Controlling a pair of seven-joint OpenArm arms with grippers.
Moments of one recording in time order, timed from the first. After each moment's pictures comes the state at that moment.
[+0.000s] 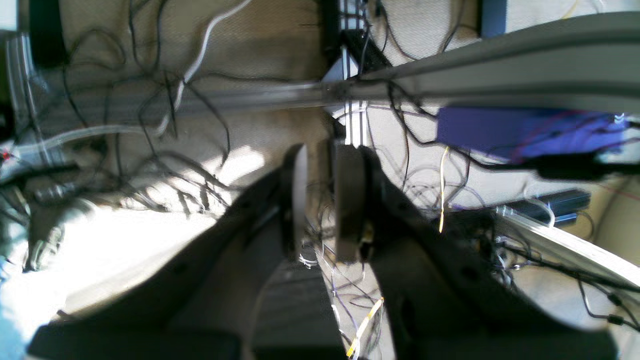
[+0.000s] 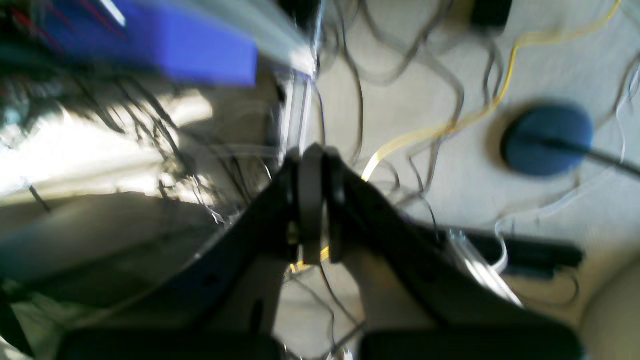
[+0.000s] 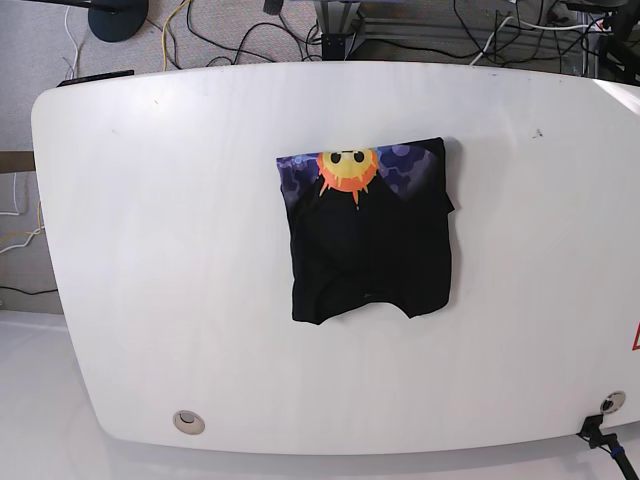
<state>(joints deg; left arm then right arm) 55.9 -4.0 -20.6 86.1 -5.3 -31.9 7.3 -61.0 9.9 -5.8 80.9 5.4 4.5 2.3</state>
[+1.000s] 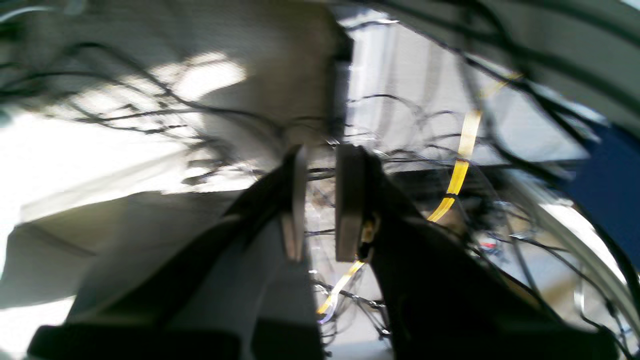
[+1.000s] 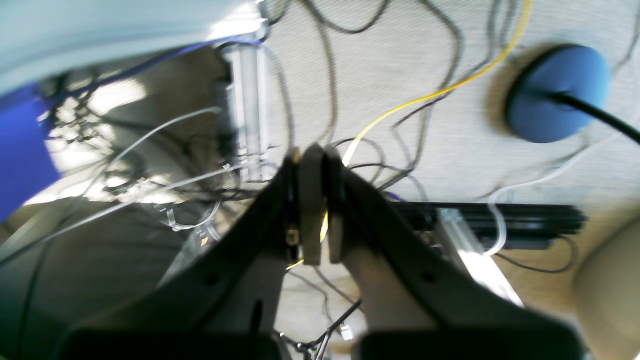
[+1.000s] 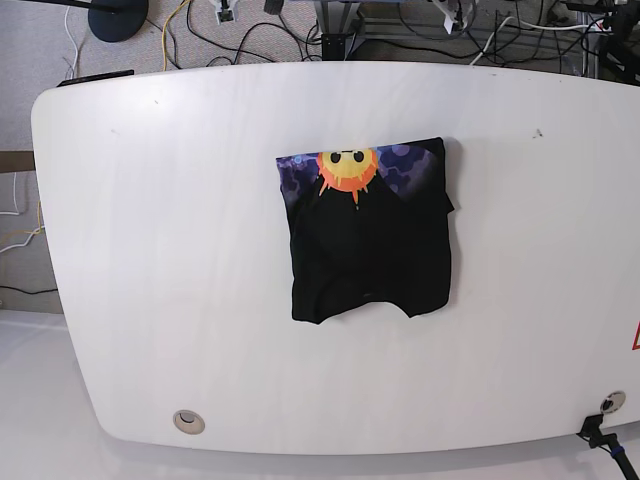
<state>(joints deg) 11.4 -5.2 -20.8 14.0 14.3 -17.3 -0.6 -19.1 6.0 -5.9 23.9 5.4 4.9 5.1</state>
